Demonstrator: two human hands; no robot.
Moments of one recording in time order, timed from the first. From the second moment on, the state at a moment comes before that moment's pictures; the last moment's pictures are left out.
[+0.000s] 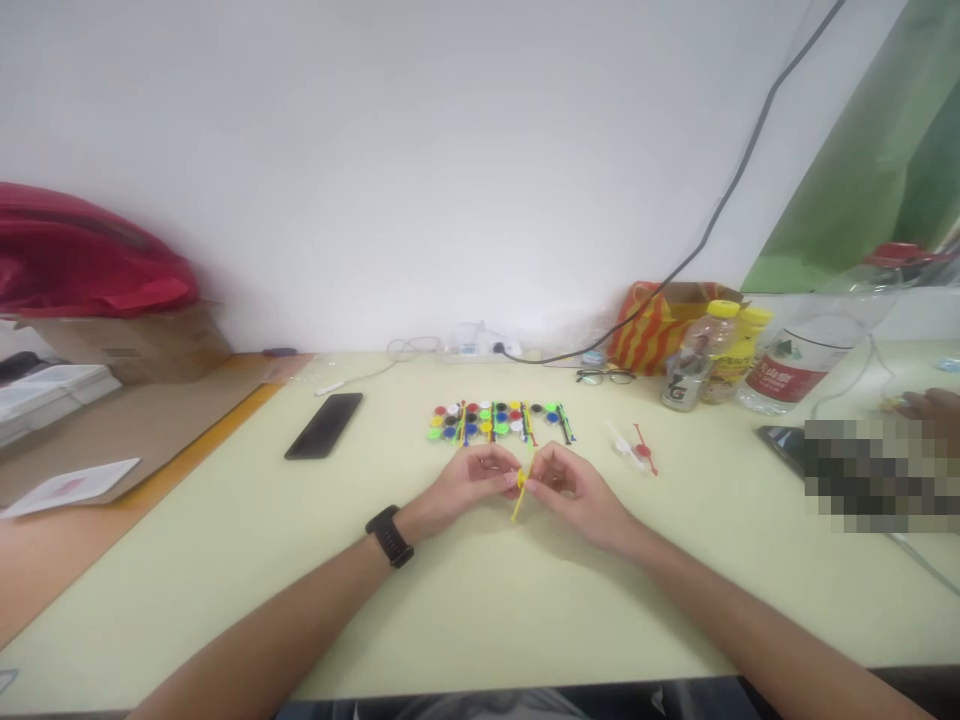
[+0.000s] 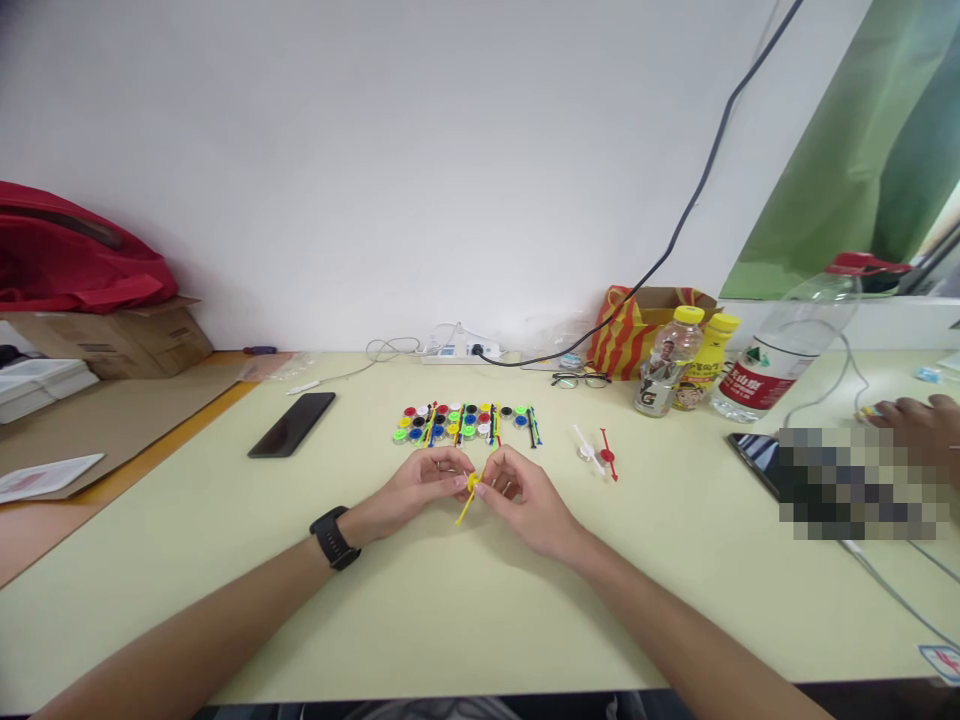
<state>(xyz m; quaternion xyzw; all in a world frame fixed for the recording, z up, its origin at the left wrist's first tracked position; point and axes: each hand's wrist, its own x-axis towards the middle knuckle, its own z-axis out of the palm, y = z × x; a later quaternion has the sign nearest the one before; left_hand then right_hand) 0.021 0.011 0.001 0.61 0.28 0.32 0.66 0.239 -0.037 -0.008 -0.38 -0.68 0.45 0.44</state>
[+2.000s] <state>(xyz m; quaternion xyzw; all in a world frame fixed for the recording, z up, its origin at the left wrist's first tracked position) 0.021 0.010 0.000 0.62 0.28 0.32 0.66 0.240 -0.039 -0.004 -0.38 -0.69 0.44 0.43</state>
